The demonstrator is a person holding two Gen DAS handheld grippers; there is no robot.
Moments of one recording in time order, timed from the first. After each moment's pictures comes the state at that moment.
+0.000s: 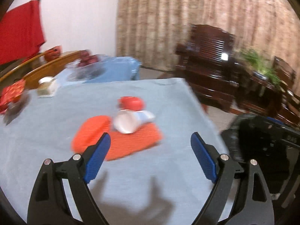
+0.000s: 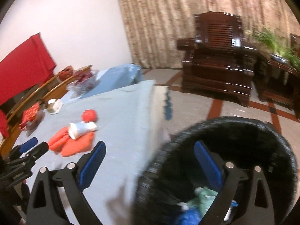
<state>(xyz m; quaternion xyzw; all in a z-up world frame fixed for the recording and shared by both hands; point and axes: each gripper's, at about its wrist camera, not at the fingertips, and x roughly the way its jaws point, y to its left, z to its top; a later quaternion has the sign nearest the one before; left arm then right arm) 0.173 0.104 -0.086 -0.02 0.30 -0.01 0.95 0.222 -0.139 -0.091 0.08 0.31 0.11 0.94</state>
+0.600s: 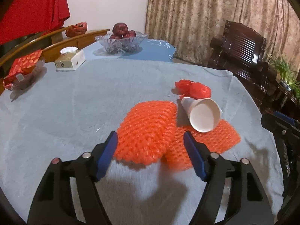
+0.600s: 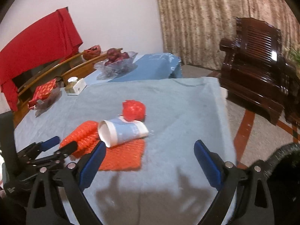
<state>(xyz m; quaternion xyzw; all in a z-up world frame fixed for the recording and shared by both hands) 0.227 0.200 -0.141 -0.07 0.35 0.07 0.93 0.285 0.007 -0.119 0.01 0.32 0.20 0.93</state>
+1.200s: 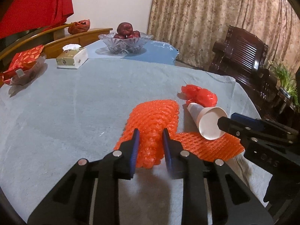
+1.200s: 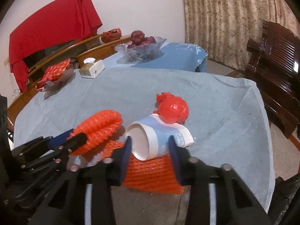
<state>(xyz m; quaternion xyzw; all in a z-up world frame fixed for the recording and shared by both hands) 0.228 0.214 -0.138 -0.09 0.34 0.07 0.93 0.310 0.078 -0.138 -0.04 0.35 0.26 0.90</state>
